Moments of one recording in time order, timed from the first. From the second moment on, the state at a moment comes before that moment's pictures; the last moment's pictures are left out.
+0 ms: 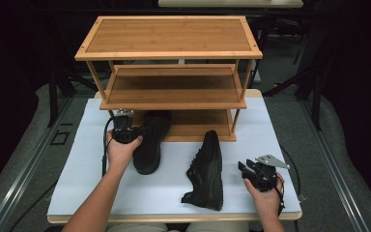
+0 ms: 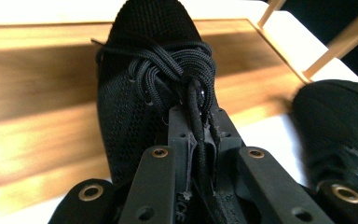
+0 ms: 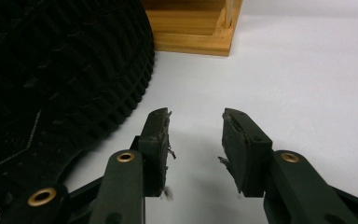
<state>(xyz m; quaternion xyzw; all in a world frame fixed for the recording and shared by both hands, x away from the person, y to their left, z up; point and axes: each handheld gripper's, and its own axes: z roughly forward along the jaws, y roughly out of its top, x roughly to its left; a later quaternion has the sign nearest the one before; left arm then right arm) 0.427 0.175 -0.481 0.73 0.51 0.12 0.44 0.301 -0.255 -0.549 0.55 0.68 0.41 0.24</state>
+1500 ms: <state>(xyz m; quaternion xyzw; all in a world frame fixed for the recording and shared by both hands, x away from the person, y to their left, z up) 0.310 0.215 -0.496 0.77 0.41 0.13 0.46 0.301 -0.249 -0.550 0.55 0.69 0.41 0.24</state>
